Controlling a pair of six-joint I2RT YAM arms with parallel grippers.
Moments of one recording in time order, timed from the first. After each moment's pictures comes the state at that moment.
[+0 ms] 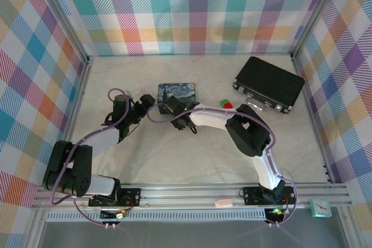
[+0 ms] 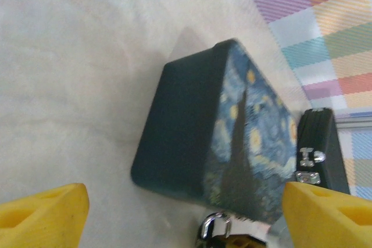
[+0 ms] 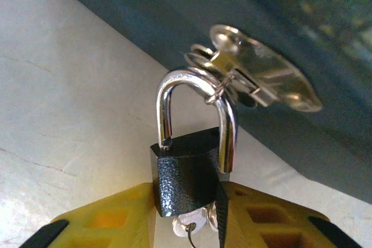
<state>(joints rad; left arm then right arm) -0.19 1.38 0.59 0.26 0.20 -0.96 0.91 2.10 1.48 -0.51 0.31 0.11</state>
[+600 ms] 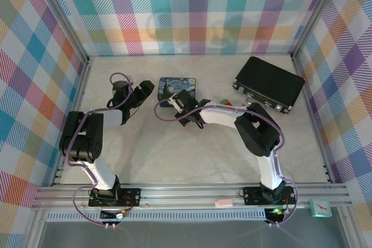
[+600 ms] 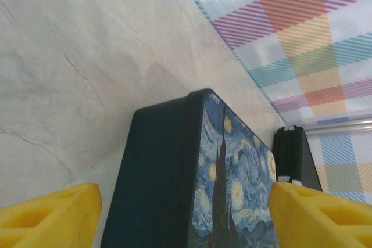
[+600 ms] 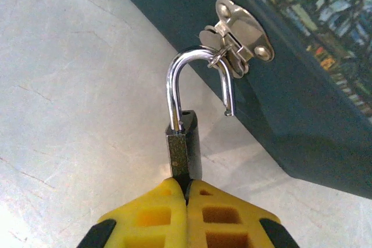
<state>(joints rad) -0.09 1.74 0.81 0.51 0.40 -0.91 0.83 2.02 1.36 -0.32 0.16 -0.09</state>
